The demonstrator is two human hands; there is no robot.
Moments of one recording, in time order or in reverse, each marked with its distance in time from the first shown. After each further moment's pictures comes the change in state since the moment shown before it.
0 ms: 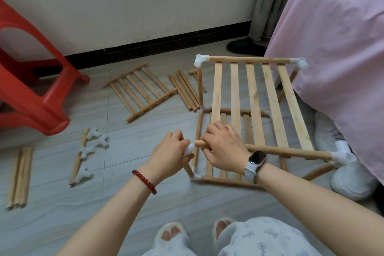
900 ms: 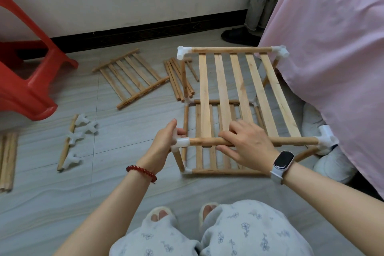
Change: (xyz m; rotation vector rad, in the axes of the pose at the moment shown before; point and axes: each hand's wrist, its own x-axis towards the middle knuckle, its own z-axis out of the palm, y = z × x) left_hand 0.007 0.026 0.014 -1.394 0.009 -0.695; right_hand -0.061 0.040 -0.025 -0.168 0.030 -0.012
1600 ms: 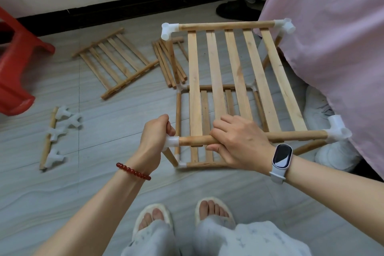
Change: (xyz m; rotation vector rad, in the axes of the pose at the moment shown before) left_hand 0.027 -0.002 0.016 0.016 0.190 0.012; right_hand 0.015 0.007 0.021 0.059 0.170 -0.218
